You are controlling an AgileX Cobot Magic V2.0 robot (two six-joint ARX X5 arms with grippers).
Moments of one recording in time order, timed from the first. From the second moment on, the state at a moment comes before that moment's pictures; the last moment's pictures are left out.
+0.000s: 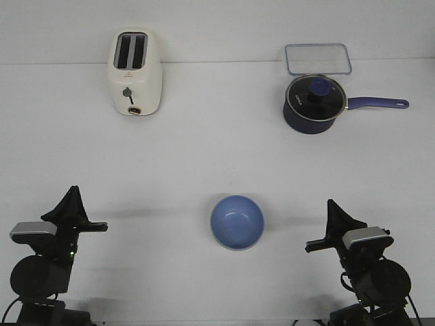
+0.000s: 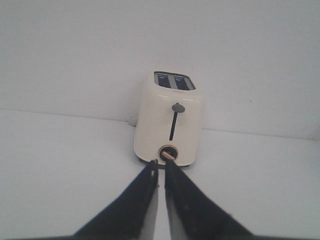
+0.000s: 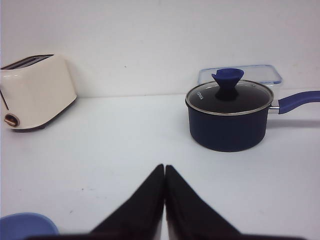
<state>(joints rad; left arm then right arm) -0.13 0.35 0.39 0.17 -0.13 -0.12 0.27 0.23 0.42 -0.24 0.06 0.16</state>
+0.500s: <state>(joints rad) -0.09 0.24 0.33 0.17 -0.07 -0.05 0.27 0.23 0.42 -0.24 0.06 0.16</state>
